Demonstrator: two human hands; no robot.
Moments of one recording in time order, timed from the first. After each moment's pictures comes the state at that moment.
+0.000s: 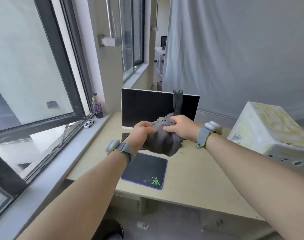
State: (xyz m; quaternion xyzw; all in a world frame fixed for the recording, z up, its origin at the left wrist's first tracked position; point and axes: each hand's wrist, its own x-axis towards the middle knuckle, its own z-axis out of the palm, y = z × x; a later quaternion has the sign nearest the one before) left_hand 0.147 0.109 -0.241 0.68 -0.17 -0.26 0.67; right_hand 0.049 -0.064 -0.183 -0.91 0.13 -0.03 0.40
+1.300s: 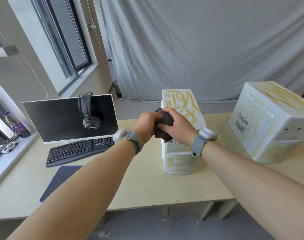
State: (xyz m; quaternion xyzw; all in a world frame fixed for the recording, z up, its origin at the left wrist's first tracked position) left_hand -0.096 -0.288 -0.197 0.65 -0.20 -0.36 0.64; right_hand -0.214 -0.383 -0.204 -0.85 0.21 -0.21 0.43
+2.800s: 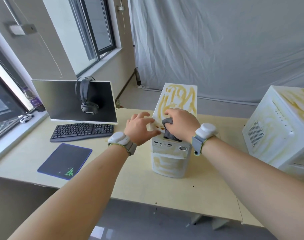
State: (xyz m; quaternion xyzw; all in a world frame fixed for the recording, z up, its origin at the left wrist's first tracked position) left_hand -0.105 -0.342 -0.269 0.90 -0.38 0.02 0.20; right_hand -0.222 -0.503 -0.220 -0.97 0.13 -0.11 0.17
